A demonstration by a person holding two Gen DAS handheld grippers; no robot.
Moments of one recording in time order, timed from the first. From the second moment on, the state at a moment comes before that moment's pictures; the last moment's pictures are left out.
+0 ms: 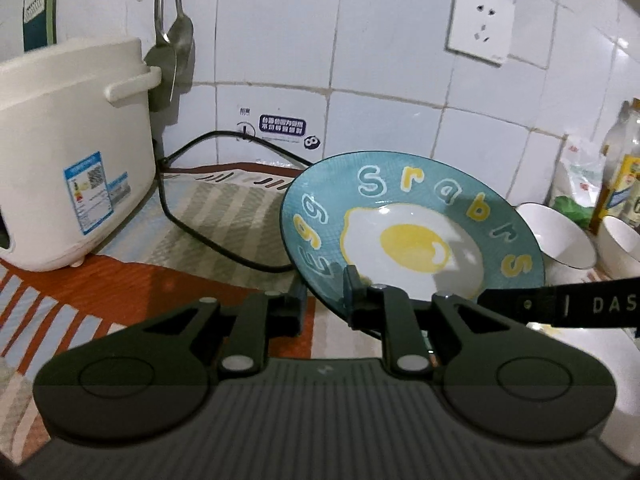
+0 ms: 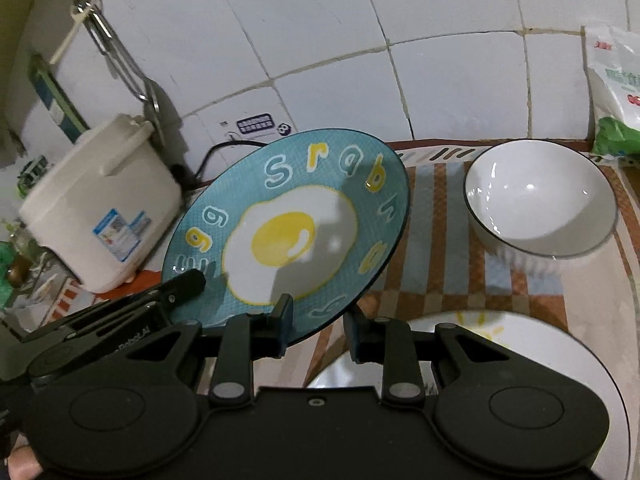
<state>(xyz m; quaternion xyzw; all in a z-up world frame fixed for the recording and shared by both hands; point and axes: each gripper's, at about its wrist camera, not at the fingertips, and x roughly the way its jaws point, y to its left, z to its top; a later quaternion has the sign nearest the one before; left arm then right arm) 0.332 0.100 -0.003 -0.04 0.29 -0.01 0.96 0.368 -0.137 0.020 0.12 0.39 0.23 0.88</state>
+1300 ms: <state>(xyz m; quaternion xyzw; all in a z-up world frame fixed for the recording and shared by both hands) 0.201 0.008 -0.011 -0.02 0.30 -0.09 0.95 0.235 -0.247 0.005 0.13 0.39 0.23 0.88</state>
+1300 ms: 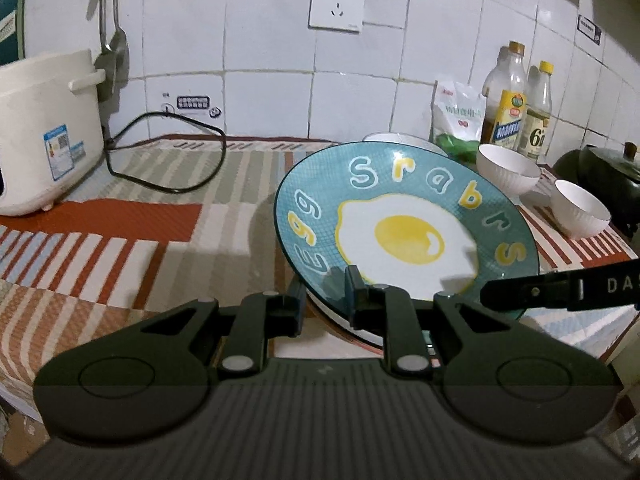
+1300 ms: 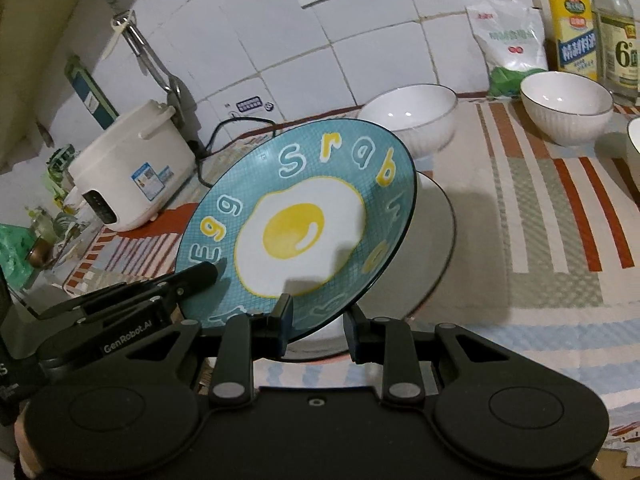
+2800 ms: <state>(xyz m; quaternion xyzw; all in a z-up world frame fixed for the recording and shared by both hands) 0.182 -0.013 -0.001 0.04 0.31 -0.07 0.95 0.182 -0.241 0.022 0.00 0.28 0.21 0.94</state>
